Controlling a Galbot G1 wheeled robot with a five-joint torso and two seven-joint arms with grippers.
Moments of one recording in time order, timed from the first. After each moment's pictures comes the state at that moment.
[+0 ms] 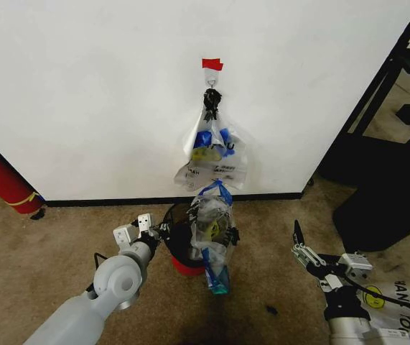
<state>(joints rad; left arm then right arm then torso) 1.07 -0.95 -0.08 -1.97 -1.19 0.30 -0.55 -1.92 1.45 0.50 2.43 0.15 0.13 0.18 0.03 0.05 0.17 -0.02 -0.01</state>
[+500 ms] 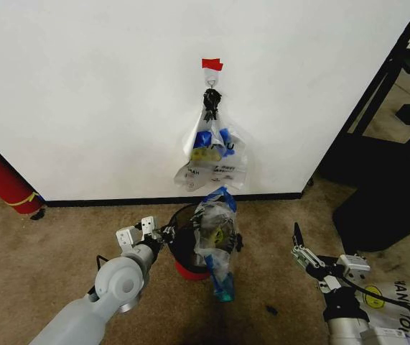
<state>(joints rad) 1.11 -0.95 -0.10 -2.01 -1.16 0.34 -0.54 -1.91 1.43 0.50 2.42 0.16 0.09 0.20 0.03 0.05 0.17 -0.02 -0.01</state>
